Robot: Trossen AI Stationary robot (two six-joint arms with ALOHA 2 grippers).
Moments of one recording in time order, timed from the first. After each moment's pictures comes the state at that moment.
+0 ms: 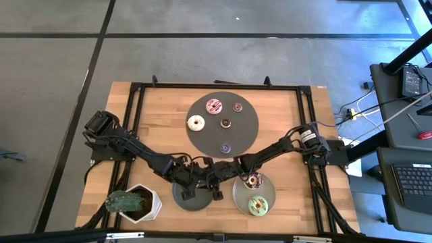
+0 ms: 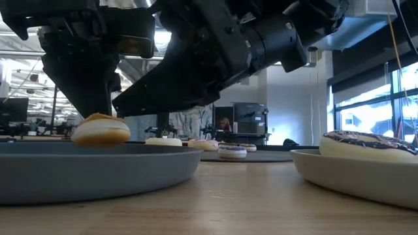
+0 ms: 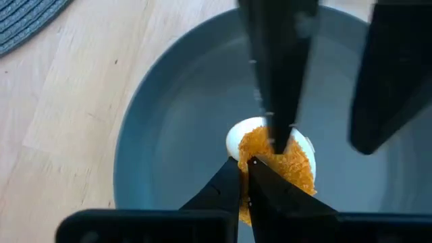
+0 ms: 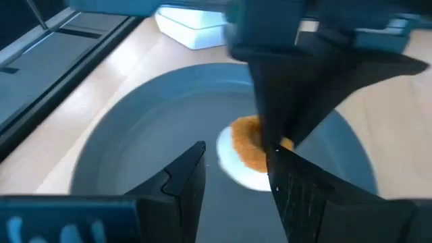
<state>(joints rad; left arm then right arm) -0.46 1.71 1.02 -0.49 -0.19 -0.78 0.29 2.14 1.24 0.42 -0.02 0.02</state>
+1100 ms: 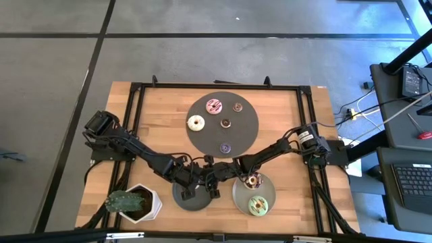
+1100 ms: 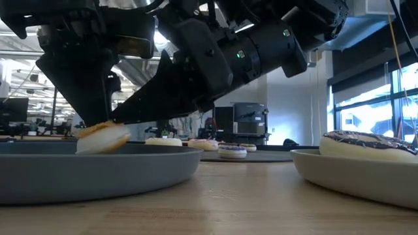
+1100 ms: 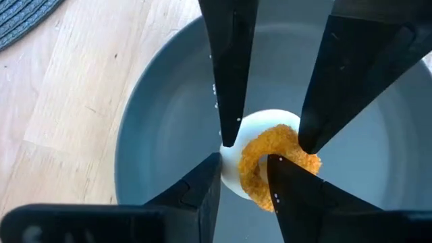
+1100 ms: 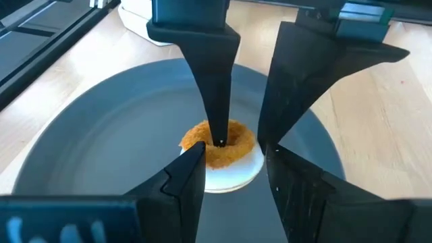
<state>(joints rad) -0.46 1.71 1.02 -0.49 -0.18 -0.78 0.29 2.17 1.25 0.45 0.09 0.02</state>
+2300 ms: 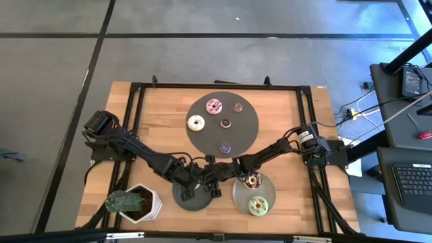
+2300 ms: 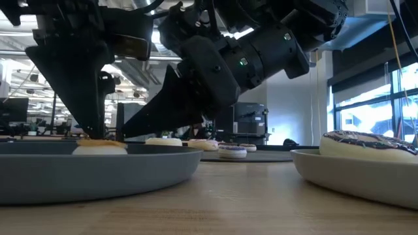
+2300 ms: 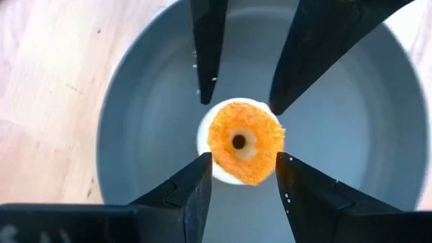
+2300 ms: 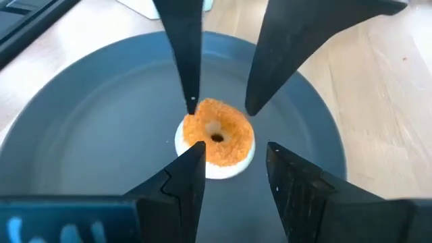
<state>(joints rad) -0.46 1.70 1.02 -0.50 -0.11 -0.83 0.29 2.17 1.24 0.38 0.10 0.02</state>
